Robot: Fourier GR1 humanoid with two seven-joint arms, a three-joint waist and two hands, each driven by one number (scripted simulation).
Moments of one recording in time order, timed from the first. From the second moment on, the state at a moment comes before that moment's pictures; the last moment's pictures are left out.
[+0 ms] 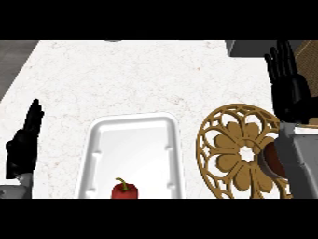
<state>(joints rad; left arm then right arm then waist) -0.05 0.38 -0.08 -1.32 0.09 0.33 -0.14 -0.40 -0.23 -0.05 -1.36 -0.22 -0.15 -0.14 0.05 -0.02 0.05</state>
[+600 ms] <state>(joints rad) -0.14 0.40 -0.09 -1.37 0.21 0.18 0.07 -0.40 -0.41 0.01 -1.45 -0.29 0.43 -0.37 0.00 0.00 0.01</state>
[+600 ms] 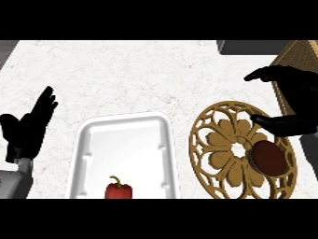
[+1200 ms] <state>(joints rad) -0.19 0.43 -0.03 -1.36 0.26 0.11 0.17 -0.31 -0.54 0.04 -1.88 -0.26 0.39 0.05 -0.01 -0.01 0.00</state>
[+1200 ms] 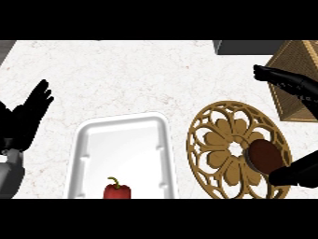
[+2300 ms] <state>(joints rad) -0.22 0.42 0.00 -1.34 0.24 0.06 0.18 -0.57 -1.11 -0.15 -1.46 -0.43 0.99 0.33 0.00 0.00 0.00</state>
